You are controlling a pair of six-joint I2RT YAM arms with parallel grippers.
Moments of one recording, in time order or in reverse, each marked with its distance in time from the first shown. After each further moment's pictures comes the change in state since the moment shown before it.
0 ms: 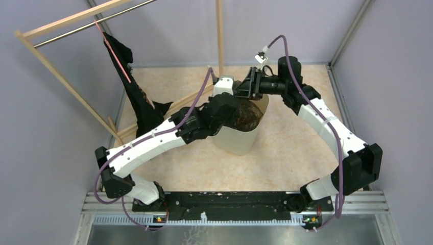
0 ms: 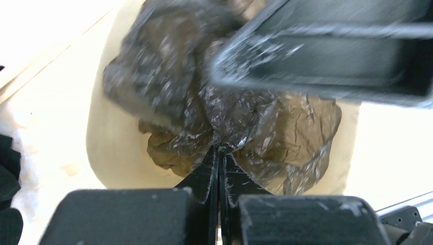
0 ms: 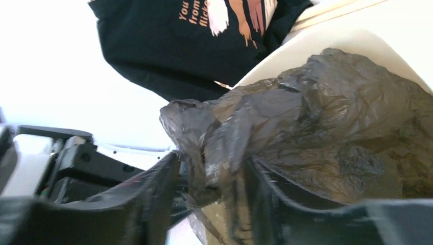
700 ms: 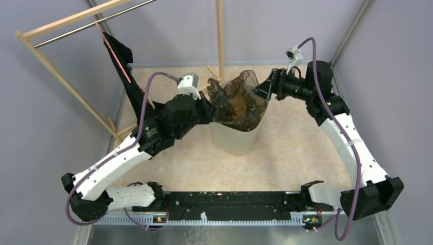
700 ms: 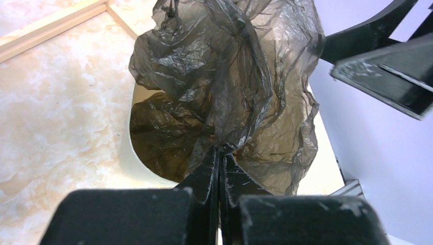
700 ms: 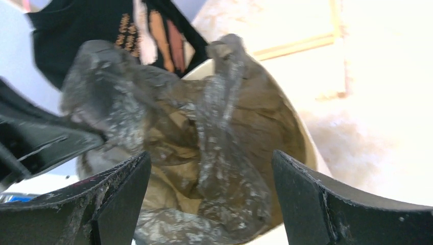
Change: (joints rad) left arm 0.138 -0.374 -0.307 0.254 0.205 -0.081; right arm -0.160 -0.237 -0.066 -0.105 0.106 -0.328
